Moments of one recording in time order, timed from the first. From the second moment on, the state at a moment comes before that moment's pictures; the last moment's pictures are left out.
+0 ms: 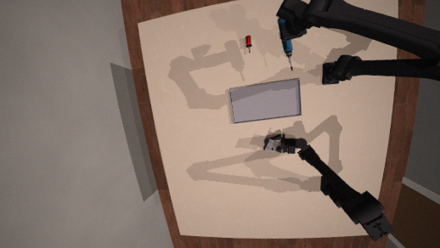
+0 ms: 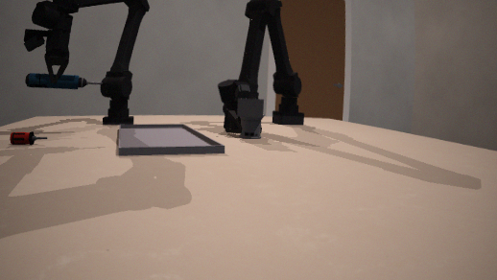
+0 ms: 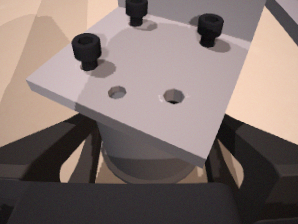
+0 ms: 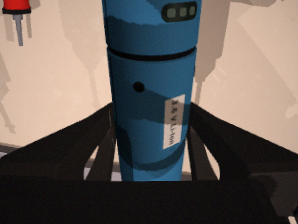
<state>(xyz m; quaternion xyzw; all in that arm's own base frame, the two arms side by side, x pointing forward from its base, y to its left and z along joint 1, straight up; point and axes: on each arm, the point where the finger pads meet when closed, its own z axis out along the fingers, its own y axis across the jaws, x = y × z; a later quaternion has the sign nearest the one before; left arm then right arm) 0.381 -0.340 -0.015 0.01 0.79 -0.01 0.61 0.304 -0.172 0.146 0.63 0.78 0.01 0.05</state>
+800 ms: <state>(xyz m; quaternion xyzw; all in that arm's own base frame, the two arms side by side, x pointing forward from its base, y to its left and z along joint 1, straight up) 0.381 -0.340 -0.015 0.01 0.79 -0.01 0.61 0.269 -0.195 0.155 0.70 0.71 0.00 -0.01</state>
